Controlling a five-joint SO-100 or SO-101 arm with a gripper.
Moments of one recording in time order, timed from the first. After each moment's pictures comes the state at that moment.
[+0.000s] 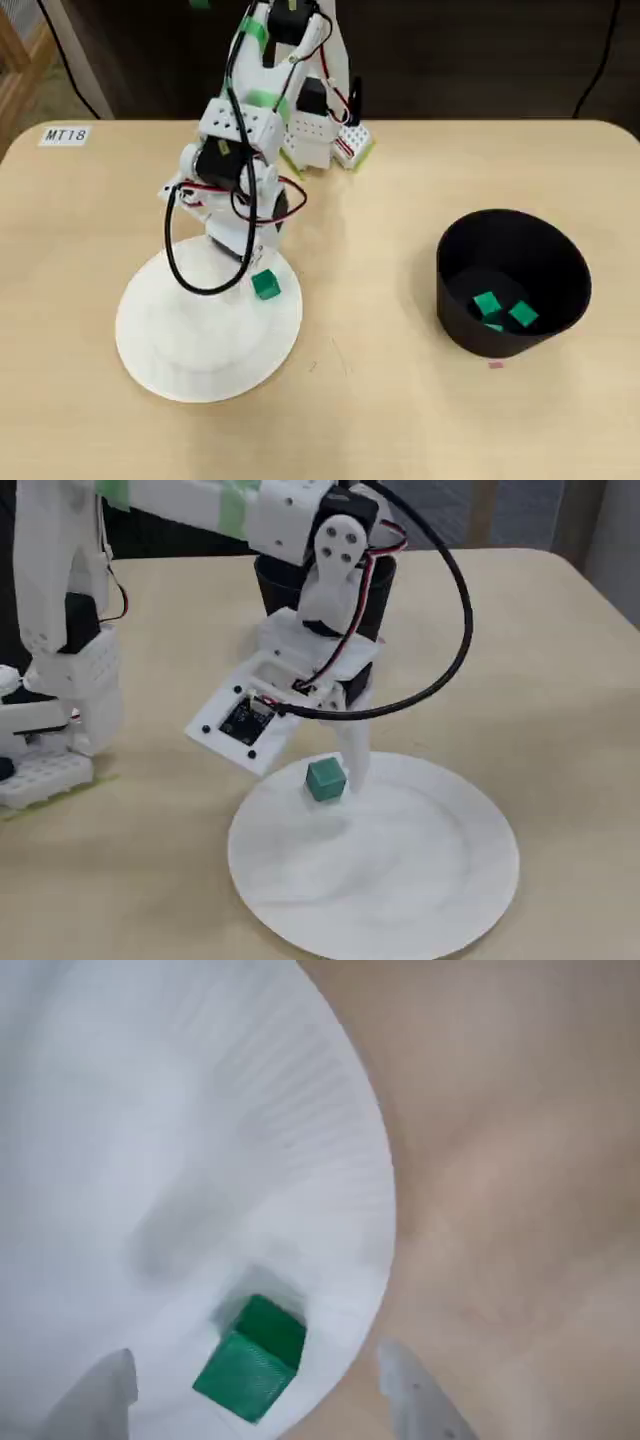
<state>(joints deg) 18.3 79.3 88.8 95.0 10.6</state>
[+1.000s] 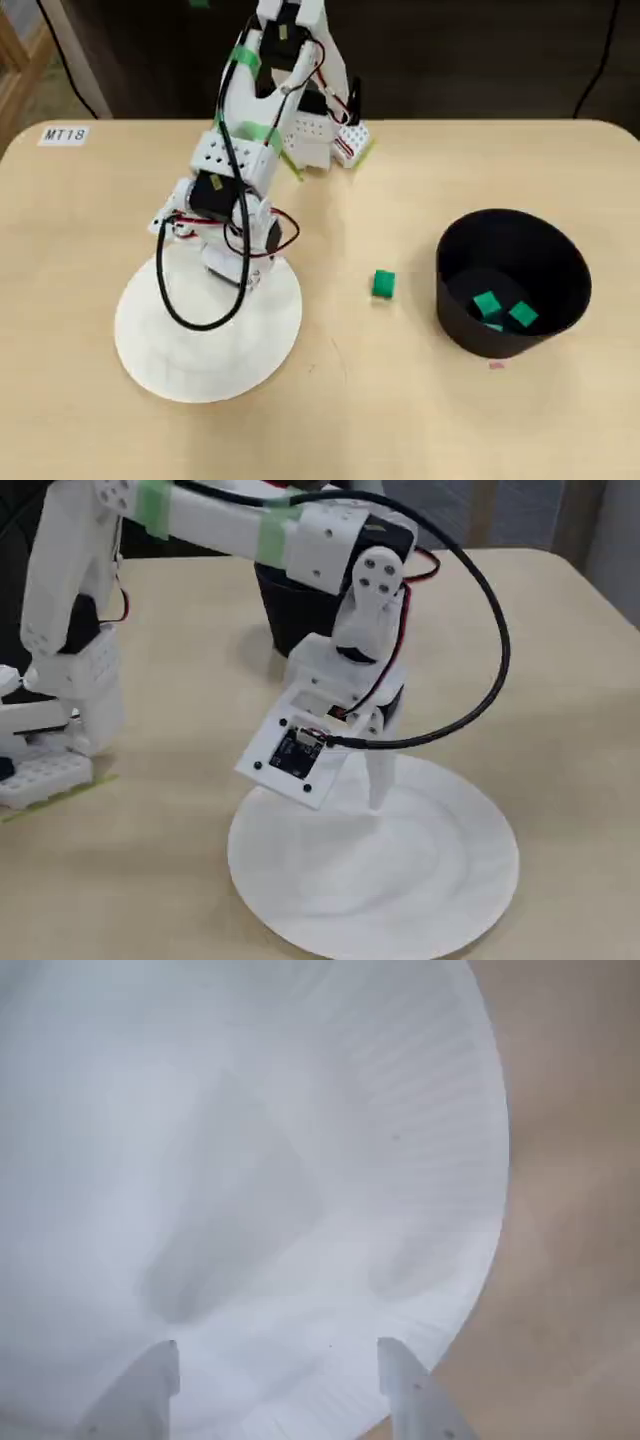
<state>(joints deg) 18.1 67.7 76.7 94.3 4.3</state>
